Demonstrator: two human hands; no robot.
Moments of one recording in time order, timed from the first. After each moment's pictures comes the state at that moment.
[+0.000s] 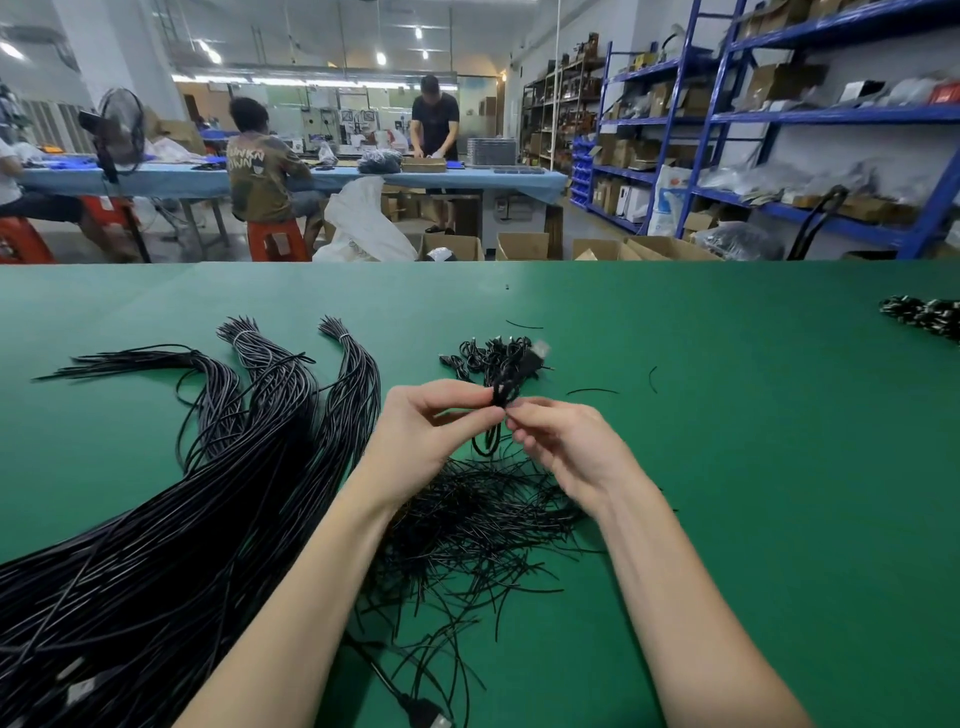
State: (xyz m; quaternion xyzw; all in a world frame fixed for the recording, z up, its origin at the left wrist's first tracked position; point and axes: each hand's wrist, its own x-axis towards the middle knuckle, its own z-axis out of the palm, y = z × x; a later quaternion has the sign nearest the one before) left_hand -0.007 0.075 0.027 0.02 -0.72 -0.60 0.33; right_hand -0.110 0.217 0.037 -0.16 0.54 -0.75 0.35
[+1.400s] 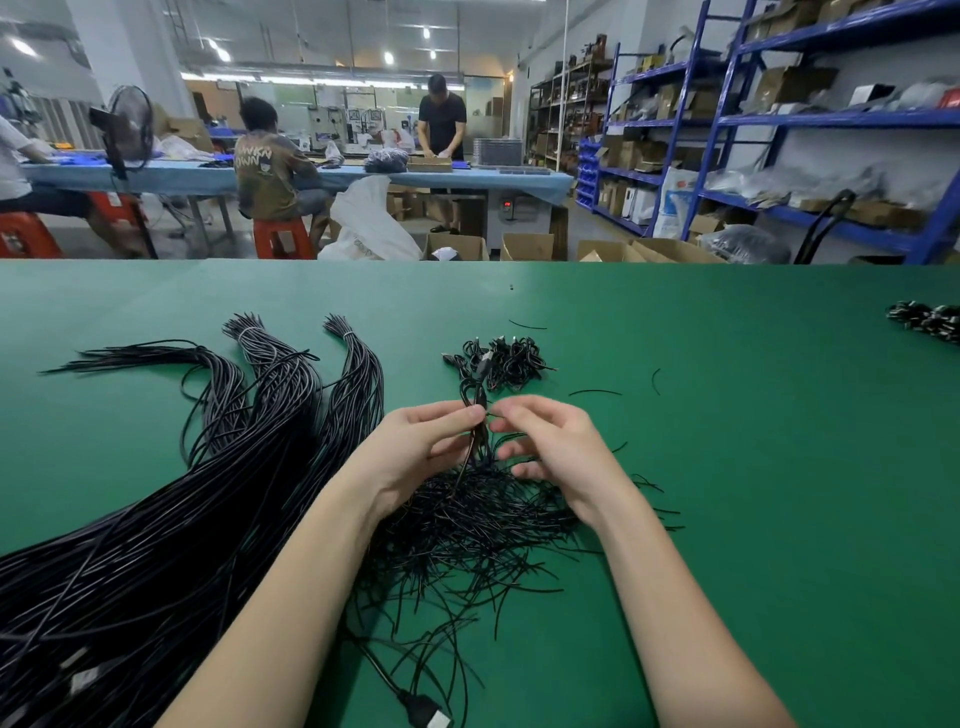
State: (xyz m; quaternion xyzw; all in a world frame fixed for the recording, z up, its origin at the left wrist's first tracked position) left_hand -0.002 0.068 0.026 0.19 -0.59 -0.77 0.14; right_hand -0.108 0.211 0.026 -0.24 0.64 -0.67 0.29
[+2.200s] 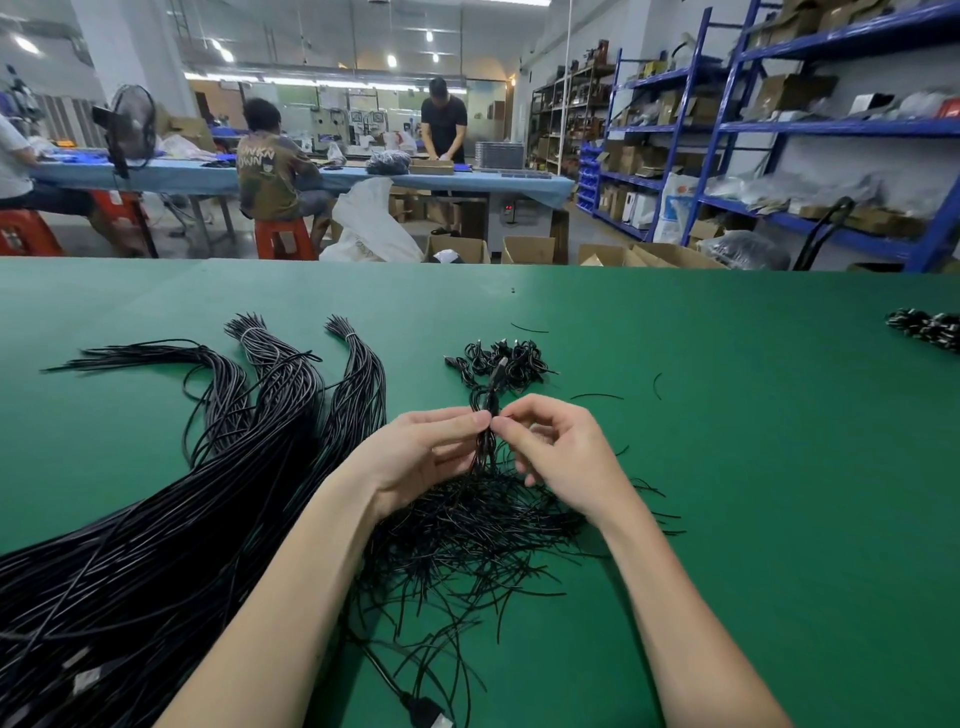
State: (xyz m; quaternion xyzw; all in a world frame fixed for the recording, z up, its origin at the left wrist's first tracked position) left_hand 0.002 0.065 0.032 0.16 -0.56 -0.81 0.07; right_hand -0.105 0.219 0.023 -0.41 0.68 -0.59 0.15
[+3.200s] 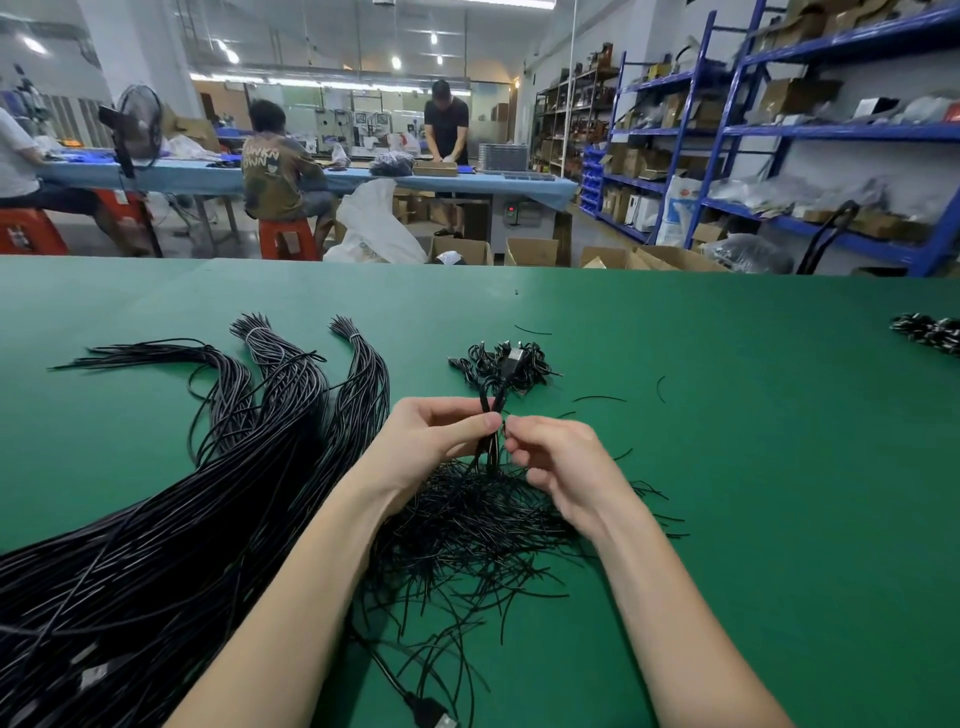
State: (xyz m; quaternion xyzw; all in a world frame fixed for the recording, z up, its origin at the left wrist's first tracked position) left_hand -0.002 0.070 0.028 0.13 -0.63 -0.74 0.20; right_hand -0.102 0.211 0.024 -0.19 0.60 -0.70 0.34
